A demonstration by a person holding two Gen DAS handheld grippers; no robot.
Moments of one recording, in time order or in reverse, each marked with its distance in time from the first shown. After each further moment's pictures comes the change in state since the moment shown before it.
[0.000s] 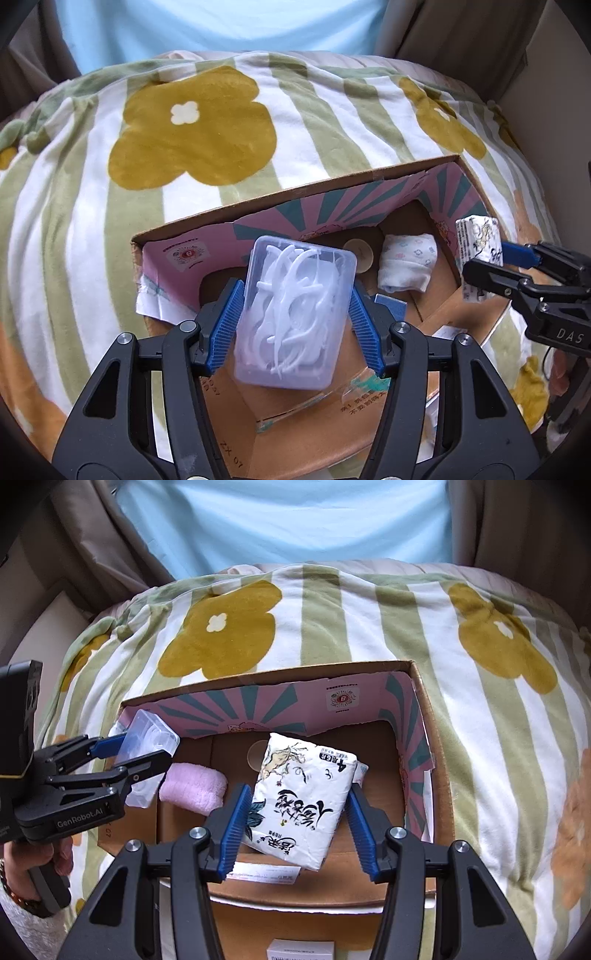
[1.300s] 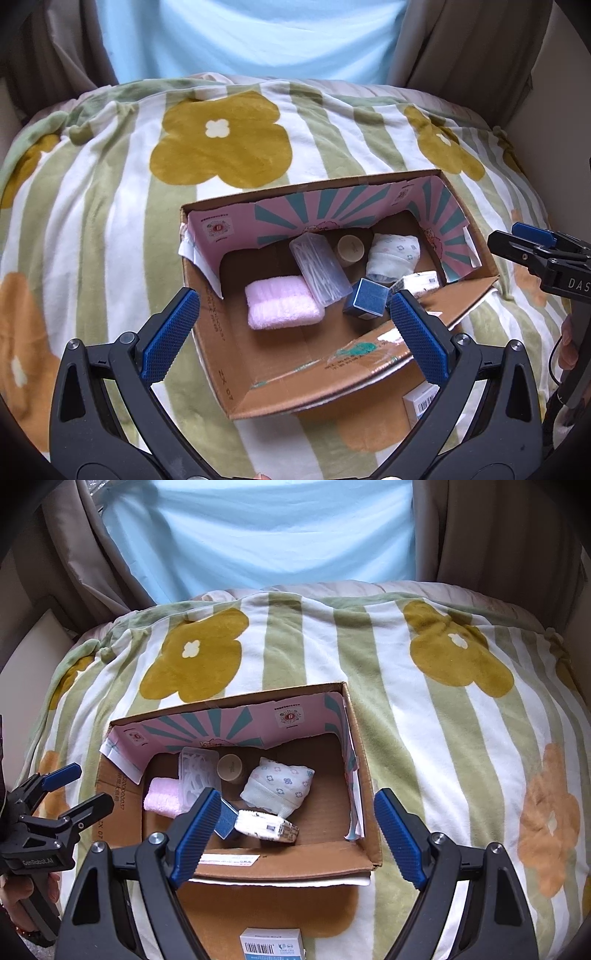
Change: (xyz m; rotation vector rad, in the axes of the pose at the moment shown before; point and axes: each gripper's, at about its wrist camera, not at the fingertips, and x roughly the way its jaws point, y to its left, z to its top) left arm -0.065 -0.014 -0.041 -0.053 -0.114 0.072; right arm -0.055 -0.019 -0.008 0.008 -0.085 -0.104
